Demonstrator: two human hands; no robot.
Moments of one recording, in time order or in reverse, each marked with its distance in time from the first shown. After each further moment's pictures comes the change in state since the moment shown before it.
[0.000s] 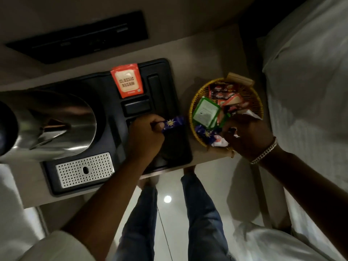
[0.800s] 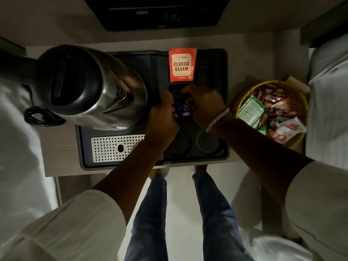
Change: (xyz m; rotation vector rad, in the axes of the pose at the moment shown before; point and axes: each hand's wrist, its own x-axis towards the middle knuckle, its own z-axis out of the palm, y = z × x) left_hand 0.010 -0.063 -0.031 -0.022 0.042 0.124; right_hand 0.118 -0.143 0.074 0.118 -0.083 -0.134
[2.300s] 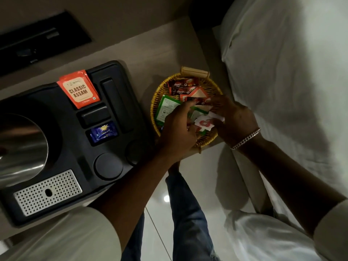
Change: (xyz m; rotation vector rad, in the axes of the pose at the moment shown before) left_hand -0.010 0.159 0.161 -0.134 -0.303 0.251; right_hand -0.174 0.172 -0.099 -0.061 0.176 0.475
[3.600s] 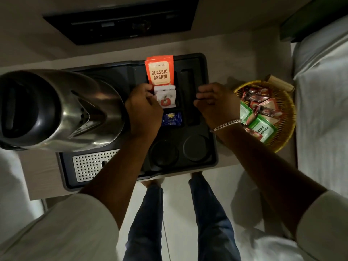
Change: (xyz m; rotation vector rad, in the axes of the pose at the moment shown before) left_hand -0.022 -0.123 -0.176 0.134 0.668 -0.309; right_hand 0.055 -0.193 0.076 0.599 0.038 0.047
